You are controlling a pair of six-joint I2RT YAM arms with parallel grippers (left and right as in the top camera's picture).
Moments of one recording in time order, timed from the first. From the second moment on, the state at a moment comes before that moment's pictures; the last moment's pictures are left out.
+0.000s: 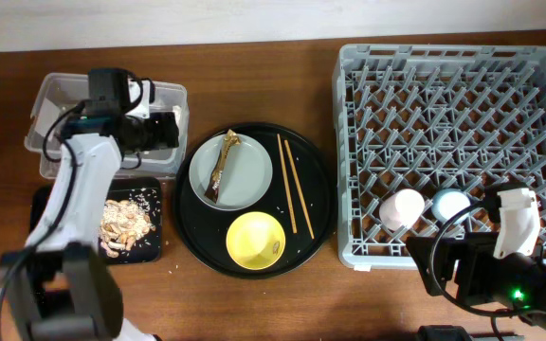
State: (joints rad) left arm 0.04 1.77 1.42 -0.71 0.14 -0.02; right arm -0.06 0.89 1.62 -1.63 -0.42 0.09
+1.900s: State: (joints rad) left arm -0.43 1.06 1.50 -1.25 0.14 -0.07; right arm -0.06 0.89 1.62 -1.64 -0.42 0.10
